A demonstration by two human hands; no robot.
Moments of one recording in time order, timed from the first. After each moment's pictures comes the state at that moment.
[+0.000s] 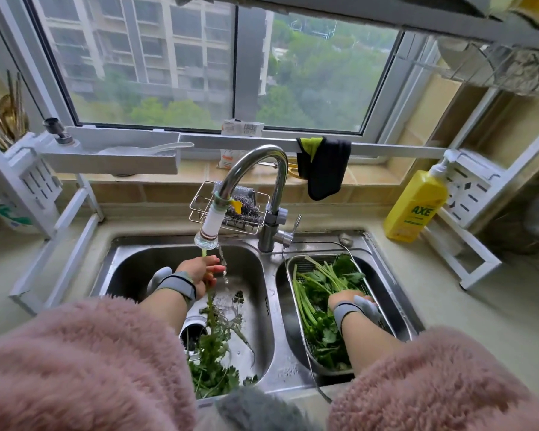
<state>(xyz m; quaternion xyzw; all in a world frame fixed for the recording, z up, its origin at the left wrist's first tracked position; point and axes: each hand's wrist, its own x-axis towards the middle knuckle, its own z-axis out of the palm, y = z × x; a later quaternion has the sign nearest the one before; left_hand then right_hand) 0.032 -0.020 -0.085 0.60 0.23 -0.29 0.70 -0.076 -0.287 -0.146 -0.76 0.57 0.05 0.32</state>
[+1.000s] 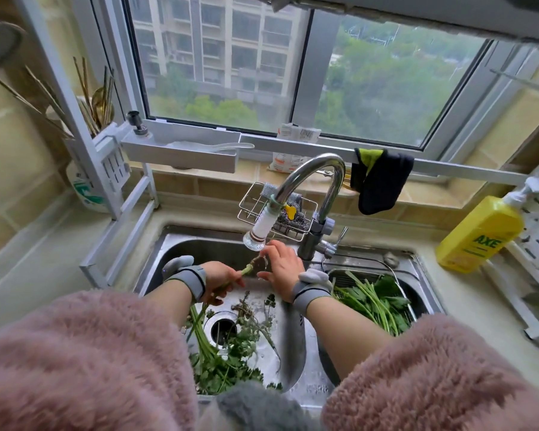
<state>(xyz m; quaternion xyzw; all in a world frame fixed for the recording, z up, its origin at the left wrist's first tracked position) 0.028 0.037 -0.078 0.77 0.09 -0.41 0.48 0.006 -0.133 -0.090 -0.99 -0.06 0.01 0.14</state>
